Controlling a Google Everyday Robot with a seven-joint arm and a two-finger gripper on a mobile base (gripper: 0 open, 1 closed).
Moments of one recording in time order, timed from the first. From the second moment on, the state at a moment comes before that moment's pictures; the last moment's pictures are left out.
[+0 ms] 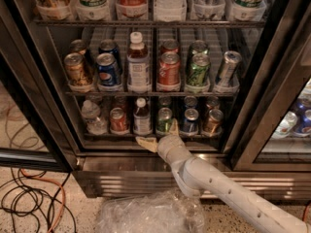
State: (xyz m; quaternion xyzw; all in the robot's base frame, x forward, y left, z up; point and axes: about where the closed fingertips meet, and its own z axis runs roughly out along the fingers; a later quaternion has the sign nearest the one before) arm 0.656 -0.021 0.590 -0.21 0.74 0.11 0.64
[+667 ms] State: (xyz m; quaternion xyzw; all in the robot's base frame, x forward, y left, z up) arm 0.691 -0.023 0.598 -0.22 0.72 0.10 0.65
